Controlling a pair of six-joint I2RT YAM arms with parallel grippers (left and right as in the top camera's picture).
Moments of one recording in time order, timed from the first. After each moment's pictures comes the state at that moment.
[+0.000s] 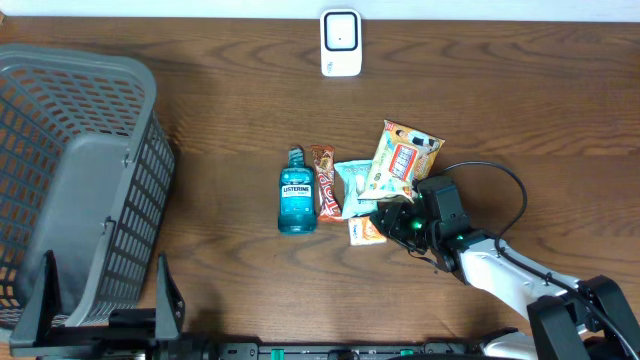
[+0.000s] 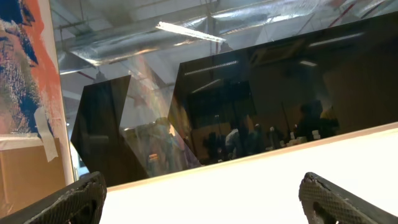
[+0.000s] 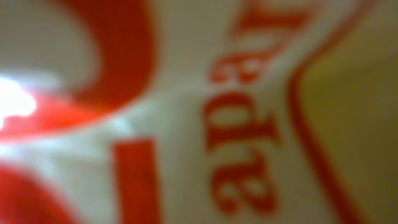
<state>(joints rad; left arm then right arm) -0.03 0.00 0.76 -0.20 0.08 0.20 0.38 1.48 0.45 0.05 -0.38 0.90</state>
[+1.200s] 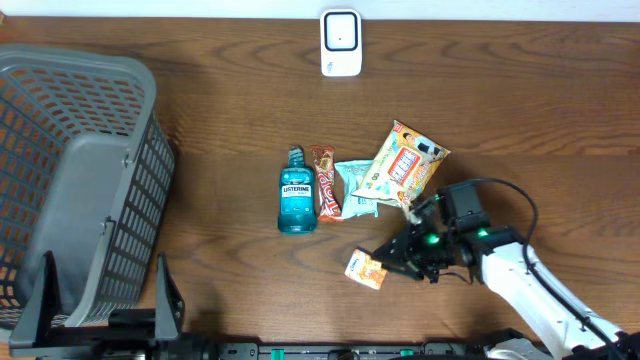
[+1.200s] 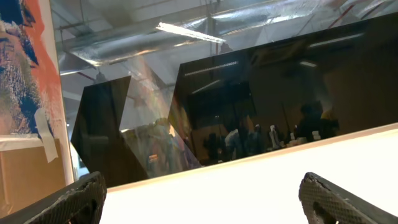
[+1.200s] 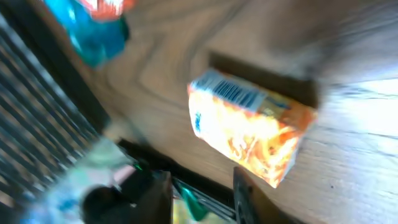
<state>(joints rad) -0.03 0.00 0.76 -0.20 0.08 0.20 0.32 1.29 0.54 -0.53 -0.77 0.79</state>
